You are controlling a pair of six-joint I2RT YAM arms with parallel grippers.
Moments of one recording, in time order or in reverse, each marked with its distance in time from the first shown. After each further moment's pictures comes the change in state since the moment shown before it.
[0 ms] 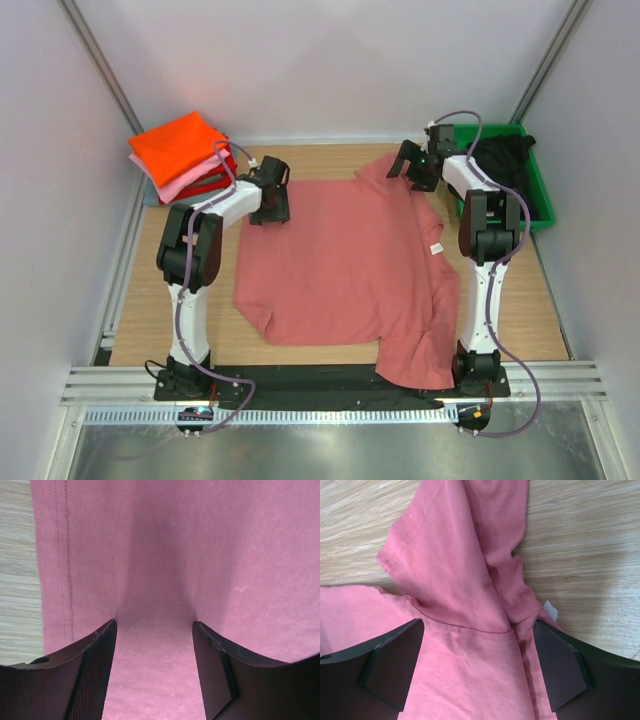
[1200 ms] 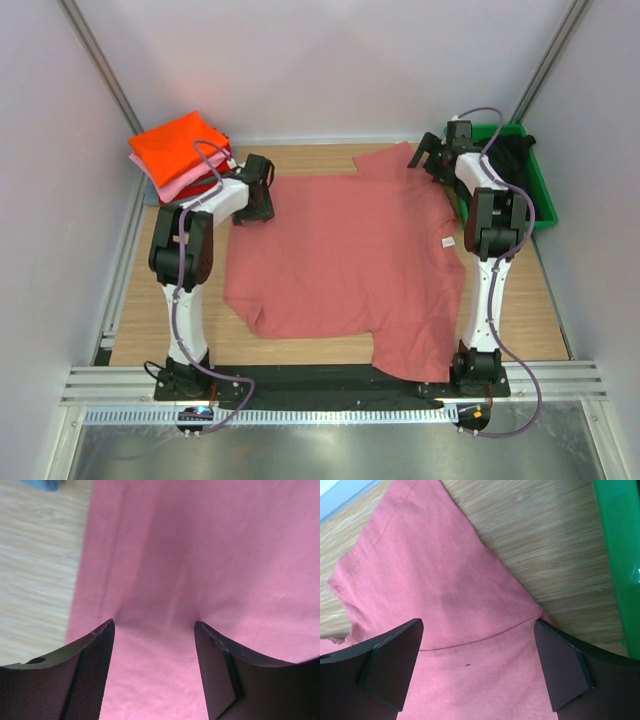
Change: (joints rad) left arm 0.079 -0.013 -0.022 -0.014 -0.088 -0.050; right arm -0.091 0.072 0.083 0.061 0.124 0.037
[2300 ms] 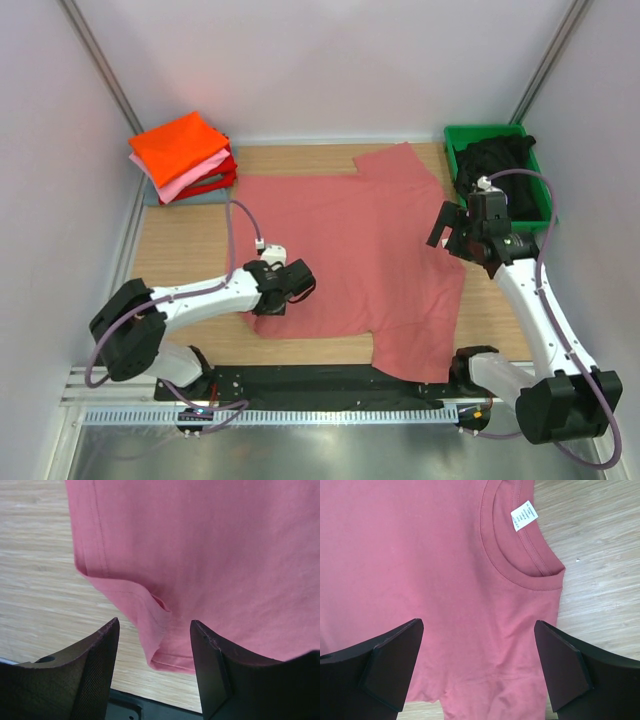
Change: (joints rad) left arm -0.657 -0.678 -0.683 -0.329 -0.281 -0.380; right arm 0.140 -1.326 -0.999 -0.374 0.232 -0.003
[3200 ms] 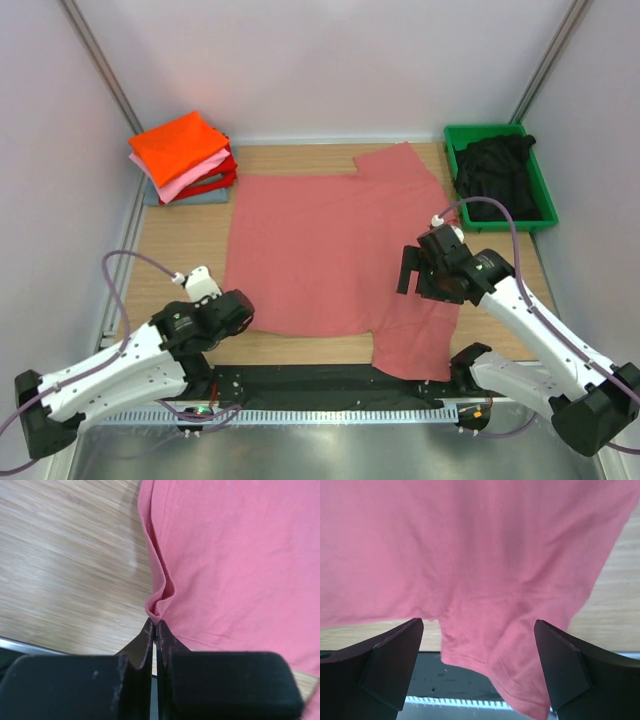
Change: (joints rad) left arm -0.031 -0.692 -0.265 -0.203 -0.019 -0.464; right arm 0.432 -0.089 -0.076 -0.245 0.055 0.235
